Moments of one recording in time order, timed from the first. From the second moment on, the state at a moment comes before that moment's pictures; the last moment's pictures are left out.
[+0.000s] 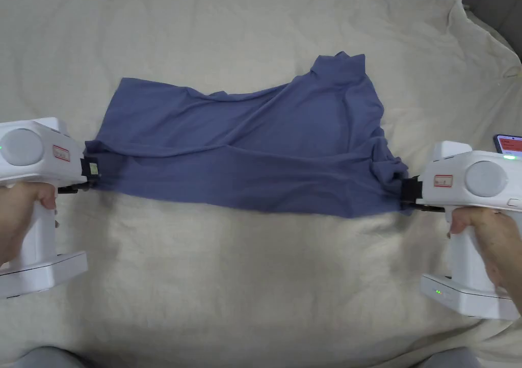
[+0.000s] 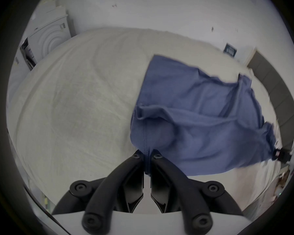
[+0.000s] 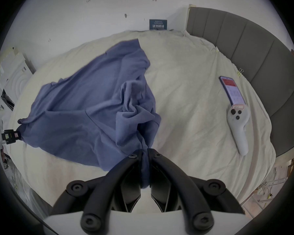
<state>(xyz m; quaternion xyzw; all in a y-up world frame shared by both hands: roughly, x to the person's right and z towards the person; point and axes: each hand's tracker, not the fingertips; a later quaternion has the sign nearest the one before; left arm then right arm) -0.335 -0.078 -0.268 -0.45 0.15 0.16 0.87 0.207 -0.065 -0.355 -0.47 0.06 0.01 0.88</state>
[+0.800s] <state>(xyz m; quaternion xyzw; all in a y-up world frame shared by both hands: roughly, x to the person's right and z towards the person) -0.314 -0.125 -0.107 -0.45 0.17 0.22 0.85 0.267 -0.098 -0.227 -0.49 0.06 -0.04 0.87</state>
